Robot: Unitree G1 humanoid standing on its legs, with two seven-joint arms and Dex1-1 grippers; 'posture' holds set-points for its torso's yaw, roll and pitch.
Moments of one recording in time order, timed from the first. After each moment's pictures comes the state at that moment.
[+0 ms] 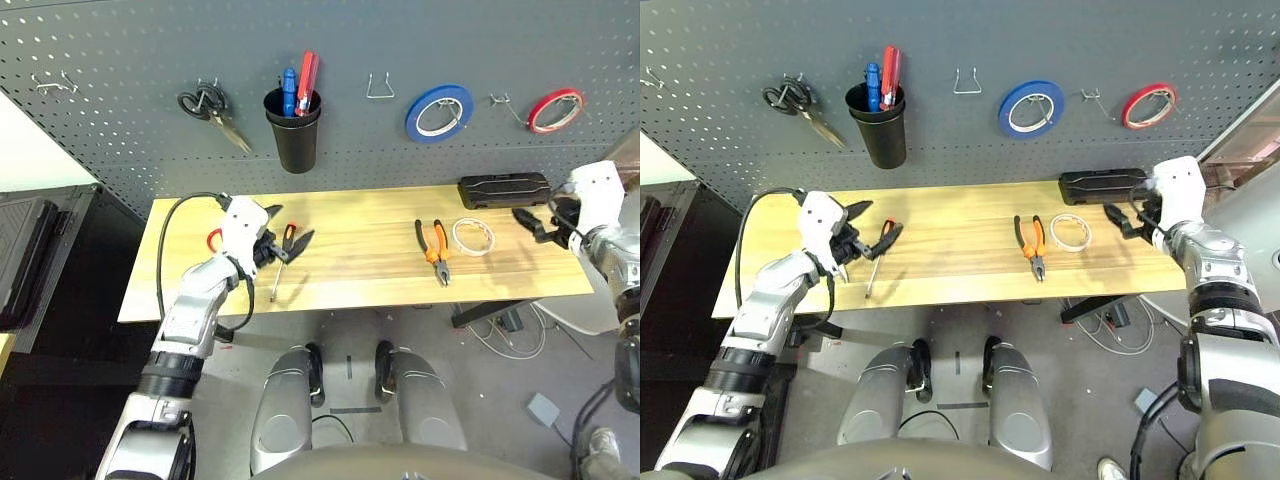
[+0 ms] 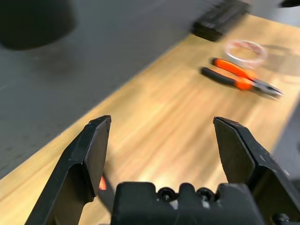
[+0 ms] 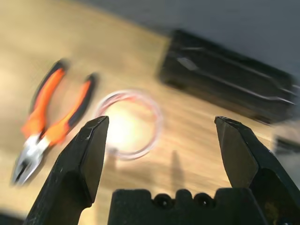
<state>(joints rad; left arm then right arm) -0.20 0.43 -0.14 0.00 -0.14 0.13 -0.71 -0.65 -0.71 -0.04 1.10 0.00 -0.07 0.84</state>
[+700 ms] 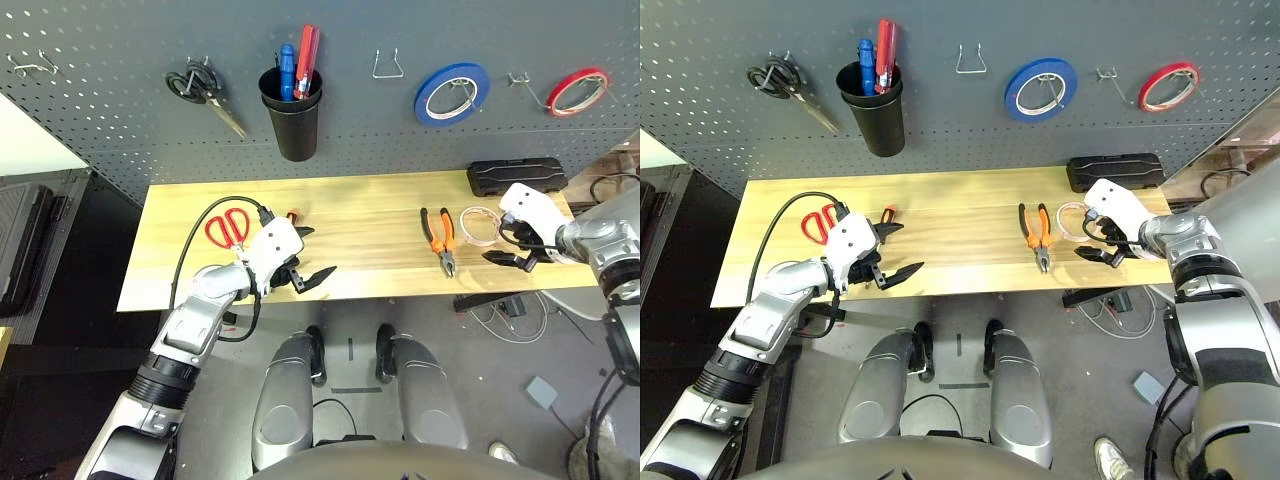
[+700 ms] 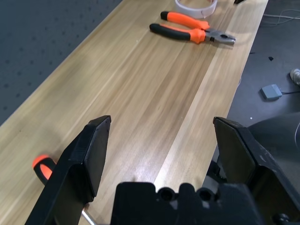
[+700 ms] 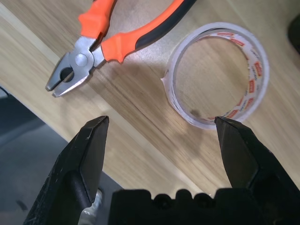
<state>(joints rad) -0.20 0.48 -0.23 -0.08 -0.06 0.18 -0.76 -0.83 -0.66 0.18 1.30 -0.26 -0.10 0.90</state>
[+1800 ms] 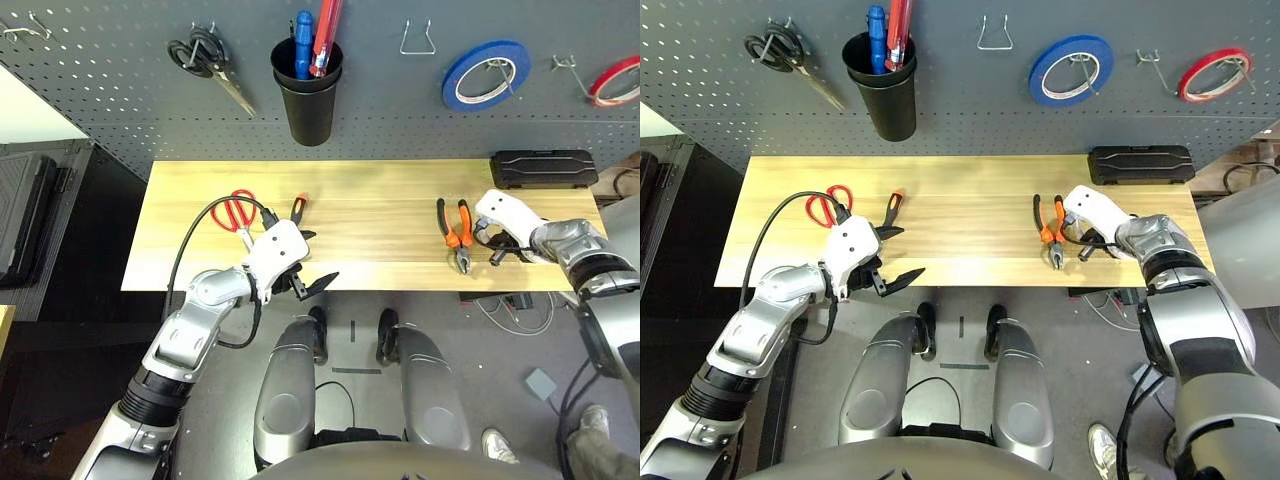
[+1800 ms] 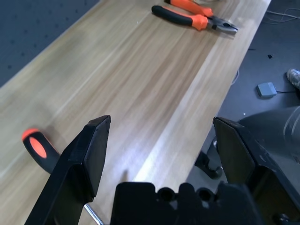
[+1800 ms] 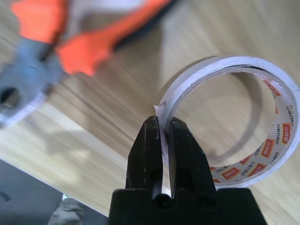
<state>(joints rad) -0.18 0.48 -0.24 -0.22 -0.05 0.31 -0.74 -0.83 -0.63 0.17 1.33 -0.32 -0.04 0.70</state>
